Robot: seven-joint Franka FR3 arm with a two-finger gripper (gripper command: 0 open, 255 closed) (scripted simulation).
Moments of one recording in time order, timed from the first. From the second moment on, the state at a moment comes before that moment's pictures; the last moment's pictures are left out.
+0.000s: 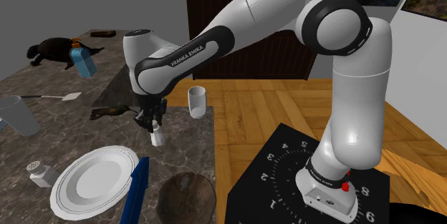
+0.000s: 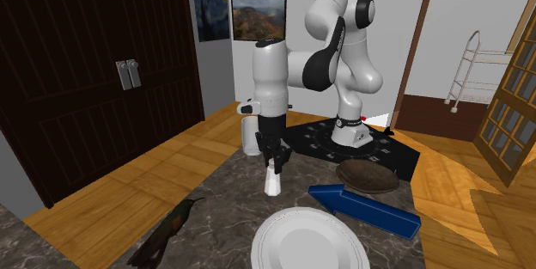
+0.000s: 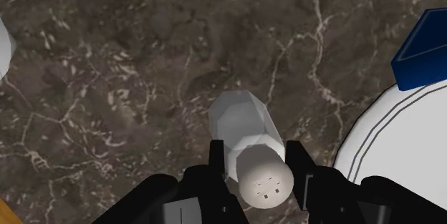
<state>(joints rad) 0.18 0.35 0.32 -1.81 -0.04 2.17 0.27</state>
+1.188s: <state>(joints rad) 0.17 0.28 0.33 -1.70 -0.02 2.00 0.26</state>
